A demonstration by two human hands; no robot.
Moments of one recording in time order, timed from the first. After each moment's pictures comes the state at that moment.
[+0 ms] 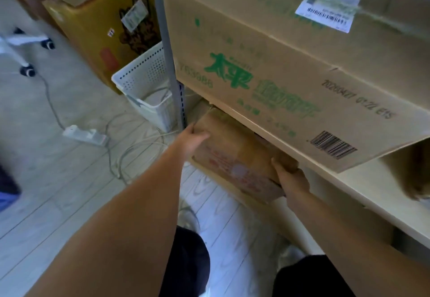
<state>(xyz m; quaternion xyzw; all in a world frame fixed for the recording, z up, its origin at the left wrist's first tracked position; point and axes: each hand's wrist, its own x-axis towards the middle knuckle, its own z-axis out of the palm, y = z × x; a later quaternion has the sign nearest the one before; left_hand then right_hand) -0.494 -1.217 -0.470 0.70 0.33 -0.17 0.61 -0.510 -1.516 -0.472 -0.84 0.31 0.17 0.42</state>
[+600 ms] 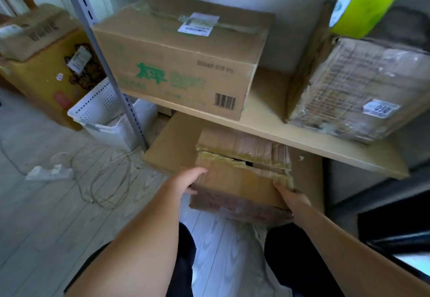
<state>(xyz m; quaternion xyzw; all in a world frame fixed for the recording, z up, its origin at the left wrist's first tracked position) -0.647 -1.379 -0.404 0.74 0.27 -0.33 0.53 -0.697 -1.670 -0.430 -0.73 0.44 0.17 0.49</state>
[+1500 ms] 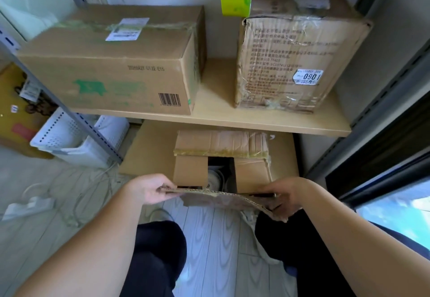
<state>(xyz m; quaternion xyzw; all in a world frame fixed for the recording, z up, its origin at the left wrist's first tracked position) -0.659 -1.379 -0.387 0.58 0.34 -0.41 0.62 -0.736 -1.735 -0.410 -0.58 0.44 0.44 0.52</state>
